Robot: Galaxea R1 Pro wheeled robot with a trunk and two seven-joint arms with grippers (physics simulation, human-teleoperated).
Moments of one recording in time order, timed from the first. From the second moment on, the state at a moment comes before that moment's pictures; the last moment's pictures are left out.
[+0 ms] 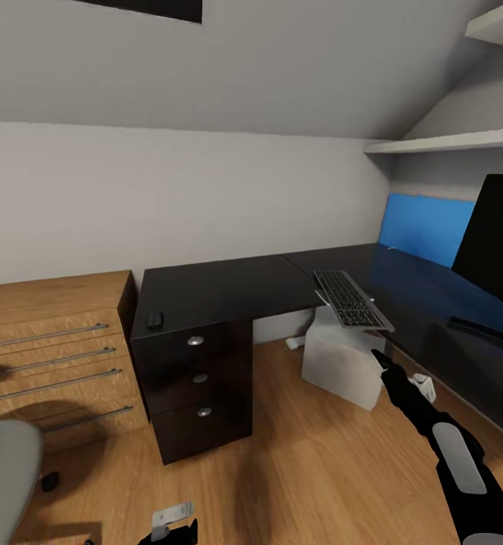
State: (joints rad) left arm -0.11 -0.04 -0.27 -0.83 0.40 0.07 0.28; right arm -0.42 -0.12 -0.32 -1.10 -1.07 0.38 0.17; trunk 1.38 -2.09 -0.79
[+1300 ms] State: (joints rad) left arm -0.11 -0.04 -0.30 -0.78 0.40 0.08 0.28; right arm -0.42 -0.11 -0.38 -1.10 -1.36 0.47 0.12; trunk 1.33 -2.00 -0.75
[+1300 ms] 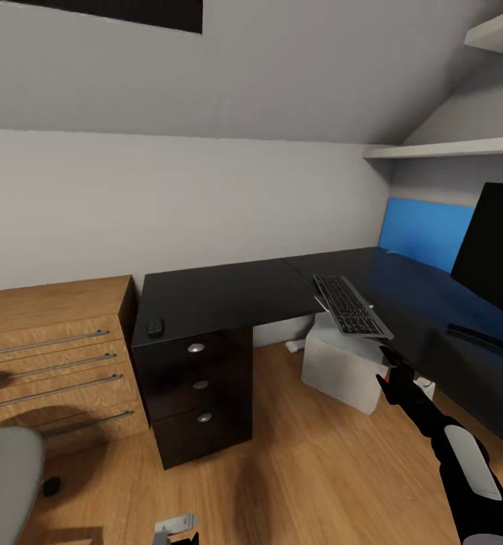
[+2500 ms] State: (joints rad) left arm -0.11 -0.04 -0.31 -0.78 0.40 0.08 0.28; right arm -0.42 -0.11 -0.38 -1.06 -1.44 0.47 0.08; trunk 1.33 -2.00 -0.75
